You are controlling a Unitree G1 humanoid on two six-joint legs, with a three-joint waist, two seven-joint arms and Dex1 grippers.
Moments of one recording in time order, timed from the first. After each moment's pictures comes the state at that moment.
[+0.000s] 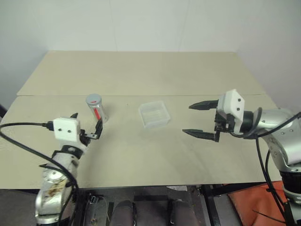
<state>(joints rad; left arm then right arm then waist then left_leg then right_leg) 0.00 0.28 0.21 -0.53 -0.17 0.42 -0.12 -0.47 -0.85 -0.01 -0.32 0.43 0.42 1.07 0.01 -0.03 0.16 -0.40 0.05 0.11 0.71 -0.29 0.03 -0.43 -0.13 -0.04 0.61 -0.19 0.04</state>
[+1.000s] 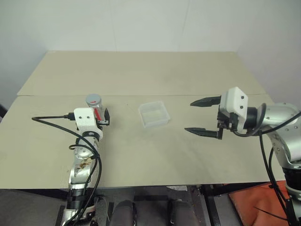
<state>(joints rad) -0.28 0.17 0.18 -0.10 -0.06 0.26 0.05 -0.49 -0.87 -0.03 -0.32 0.41 0.40 1.10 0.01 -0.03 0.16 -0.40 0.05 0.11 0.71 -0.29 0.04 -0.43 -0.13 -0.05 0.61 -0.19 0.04</state>
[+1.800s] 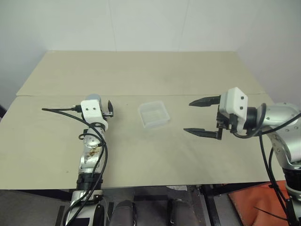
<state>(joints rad) -0.44 0.14 0.17 0.16 -0.03 0.13 0.12 -0.49 -0.87 -0.03 -0.34 0.42 0.40 1.10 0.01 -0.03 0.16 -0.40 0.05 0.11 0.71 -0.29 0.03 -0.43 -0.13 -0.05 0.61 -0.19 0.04</state>
